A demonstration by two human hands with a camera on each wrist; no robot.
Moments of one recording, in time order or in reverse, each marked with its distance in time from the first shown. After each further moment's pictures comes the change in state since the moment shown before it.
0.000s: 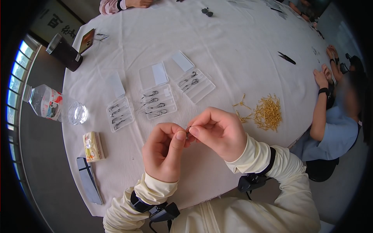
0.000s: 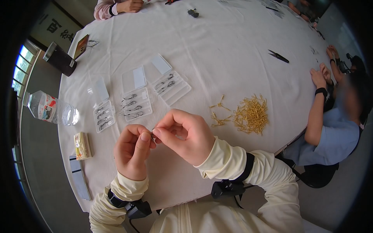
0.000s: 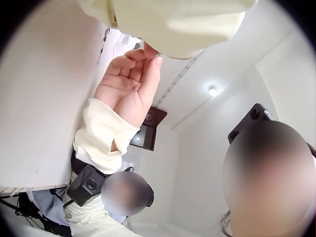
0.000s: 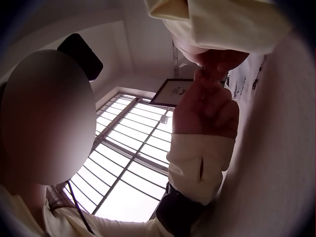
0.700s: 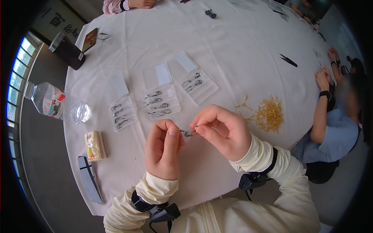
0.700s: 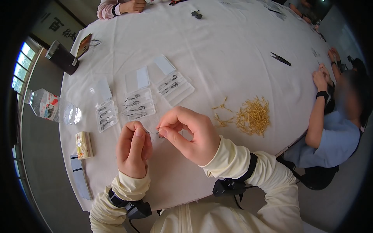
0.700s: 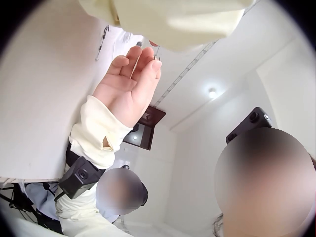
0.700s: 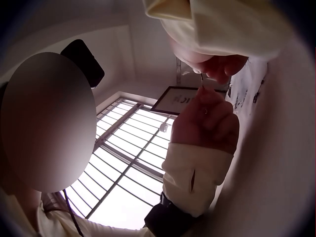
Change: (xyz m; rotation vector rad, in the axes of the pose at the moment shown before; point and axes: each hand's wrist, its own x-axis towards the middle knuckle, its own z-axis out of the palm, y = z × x) left_hand 0.004 0.001 0.002 0.044 0.104 -0.032; right_hand 0.006 0.009 -0.006 -0.153 -0.008 -0.255
